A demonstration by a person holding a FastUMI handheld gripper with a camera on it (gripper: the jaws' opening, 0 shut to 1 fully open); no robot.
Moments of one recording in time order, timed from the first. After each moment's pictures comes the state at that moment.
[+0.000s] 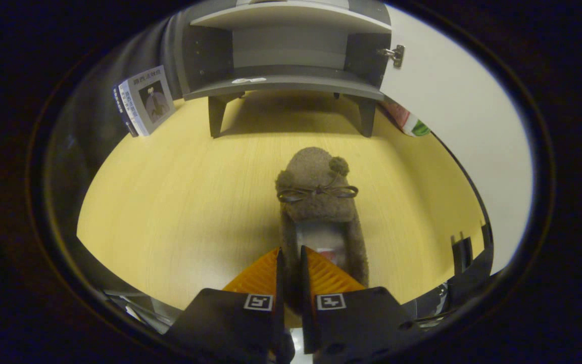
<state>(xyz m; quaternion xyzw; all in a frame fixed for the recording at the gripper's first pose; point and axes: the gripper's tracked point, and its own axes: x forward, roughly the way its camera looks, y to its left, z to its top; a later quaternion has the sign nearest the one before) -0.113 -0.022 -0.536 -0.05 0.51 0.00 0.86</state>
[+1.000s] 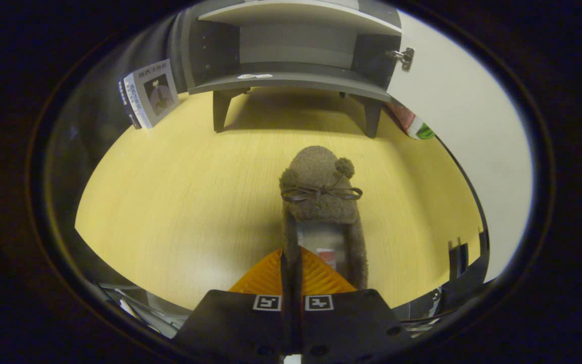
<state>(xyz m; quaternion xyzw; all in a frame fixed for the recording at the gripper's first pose) -0.111 -0.021 -0.531 -0.07 0.51 0.02 0.86</state>
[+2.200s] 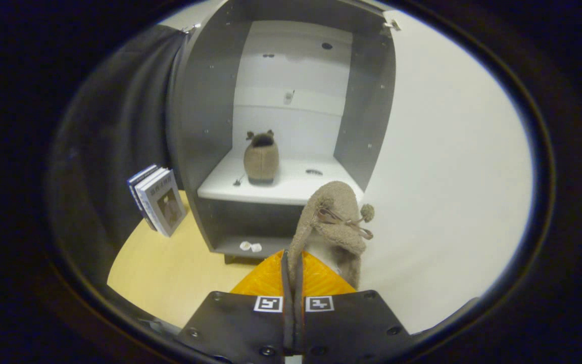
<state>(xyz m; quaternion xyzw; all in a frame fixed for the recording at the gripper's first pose) 0.059 -0.007 -0.192 -0.08 0.29 0.00 0.95</state>
